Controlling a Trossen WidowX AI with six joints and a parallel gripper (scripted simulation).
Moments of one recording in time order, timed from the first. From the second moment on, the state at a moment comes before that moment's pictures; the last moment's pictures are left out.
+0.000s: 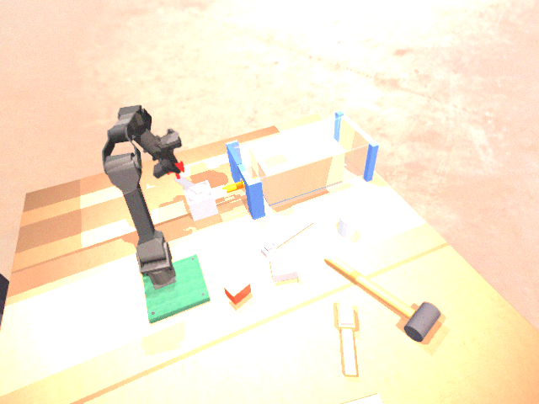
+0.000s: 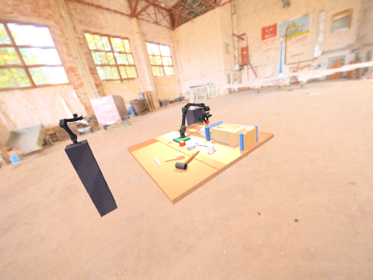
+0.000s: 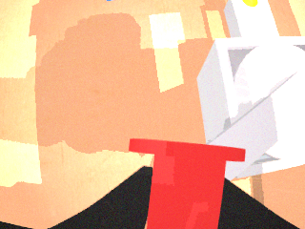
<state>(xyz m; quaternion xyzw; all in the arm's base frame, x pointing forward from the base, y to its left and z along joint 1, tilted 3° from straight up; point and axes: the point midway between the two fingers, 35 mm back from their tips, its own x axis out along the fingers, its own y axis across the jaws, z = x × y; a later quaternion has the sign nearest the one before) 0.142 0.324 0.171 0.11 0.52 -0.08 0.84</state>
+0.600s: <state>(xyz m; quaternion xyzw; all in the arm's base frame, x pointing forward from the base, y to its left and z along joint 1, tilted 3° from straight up) 0.124 0.311 0.170 0.11 0.52 -0.08 0.84</state>
